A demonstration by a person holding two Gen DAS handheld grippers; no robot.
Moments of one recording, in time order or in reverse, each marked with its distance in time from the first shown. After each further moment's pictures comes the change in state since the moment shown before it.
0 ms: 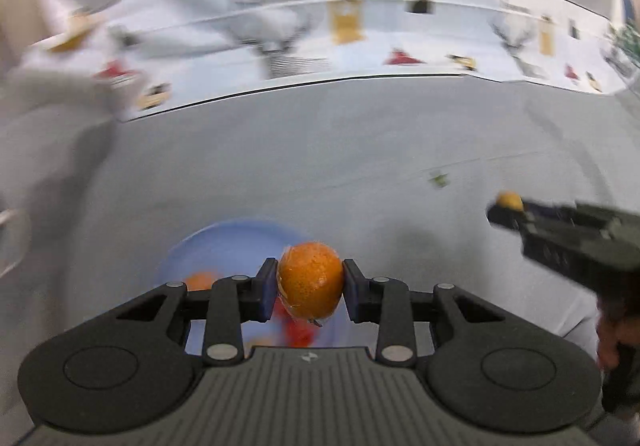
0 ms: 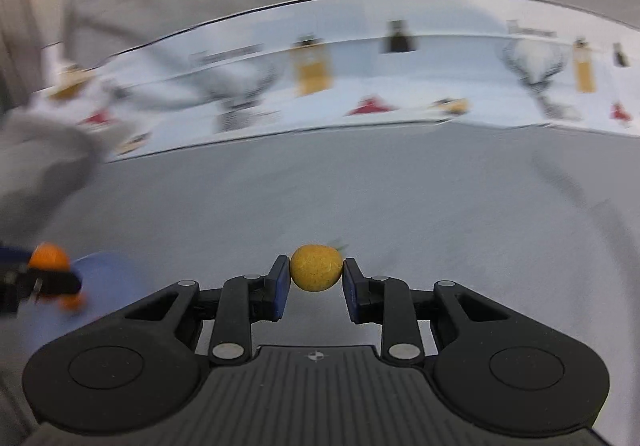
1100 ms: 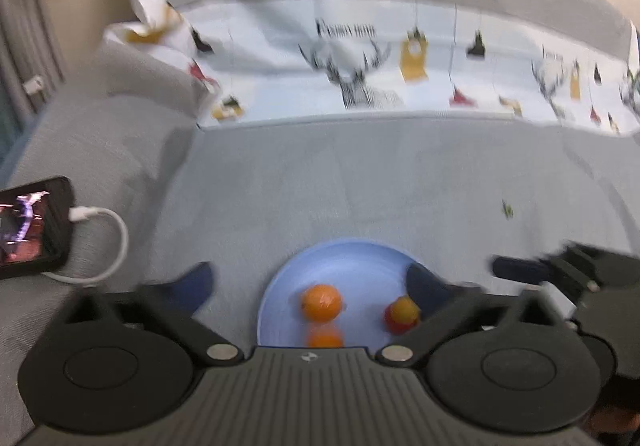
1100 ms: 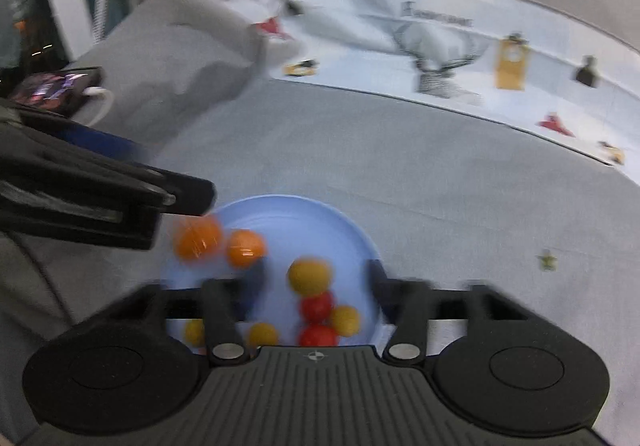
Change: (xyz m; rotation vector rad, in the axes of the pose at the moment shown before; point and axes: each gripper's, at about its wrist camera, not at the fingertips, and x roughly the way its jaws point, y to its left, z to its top) left arm 0.002 0.107 -0.006 -0.053 -0.145 0.003; right arm 0.035 0.178 -0.002 -0.253 0.084 0.037
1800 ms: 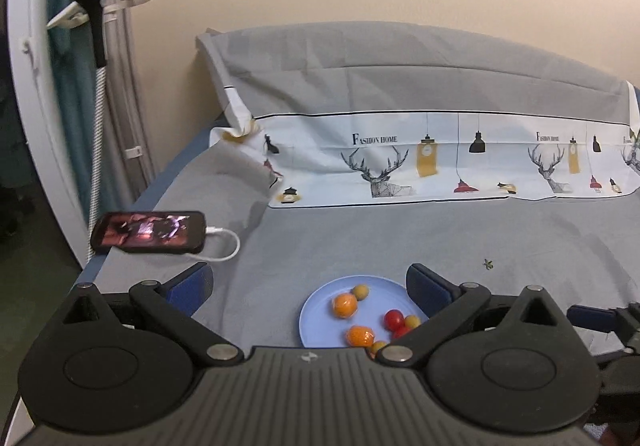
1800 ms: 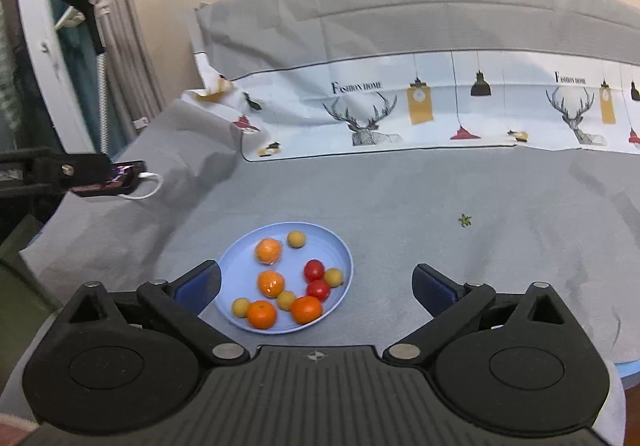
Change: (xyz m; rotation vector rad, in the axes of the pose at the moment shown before) left arm -0.191 -0.038 -0.075 -0.058 -0.298 0.154; right arm -0.182 -0.007 -0.088 0.185 -0.243 -0.001
